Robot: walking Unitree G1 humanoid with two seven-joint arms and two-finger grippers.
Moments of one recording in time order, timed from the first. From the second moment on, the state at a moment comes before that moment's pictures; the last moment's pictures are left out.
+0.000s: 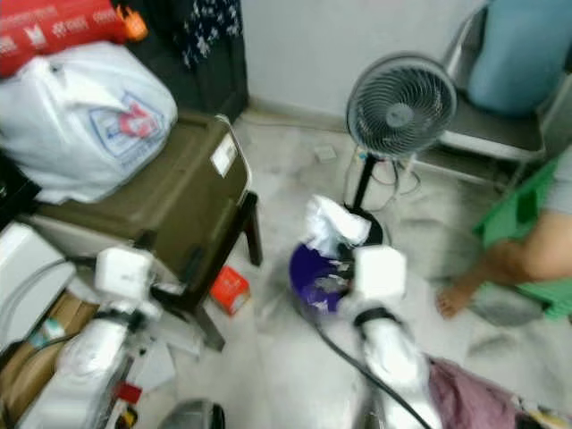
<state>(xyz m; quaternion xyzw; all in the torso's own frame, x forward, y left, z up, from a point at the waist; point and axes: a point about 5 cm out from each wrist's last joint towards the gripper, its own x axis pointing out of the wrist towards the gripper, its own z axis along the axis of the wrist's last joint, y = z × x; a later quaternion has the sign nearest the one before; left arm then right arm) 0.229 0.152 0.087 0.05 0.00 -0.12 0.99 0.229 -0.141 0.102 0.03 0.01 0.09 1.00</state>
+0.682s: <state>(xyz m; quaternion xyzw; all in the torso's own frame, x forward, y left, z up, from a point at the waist) 0.232 0.143 0.091 0.05 -0.01 -0.14 0.99 0.222 -0.148 0.100 0.03 0.03 0.07 1.00</state>
